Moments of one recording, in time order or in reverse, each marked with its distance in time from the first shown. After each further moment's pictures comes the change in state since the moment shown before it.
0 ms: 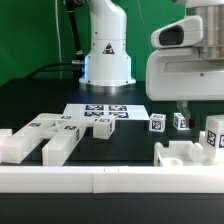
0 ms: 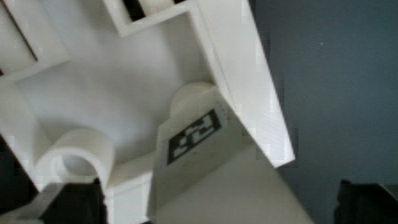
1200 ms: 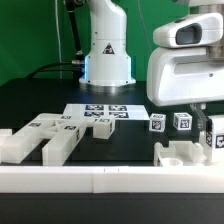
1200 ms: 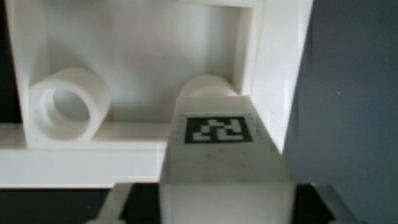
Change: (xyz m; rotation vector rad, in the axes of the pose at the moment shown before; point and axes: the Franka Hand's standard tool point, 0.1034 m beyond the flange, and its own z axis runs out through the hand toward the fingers) arm 0.001 0.001 0.000 -0.029 0.011 -0.330
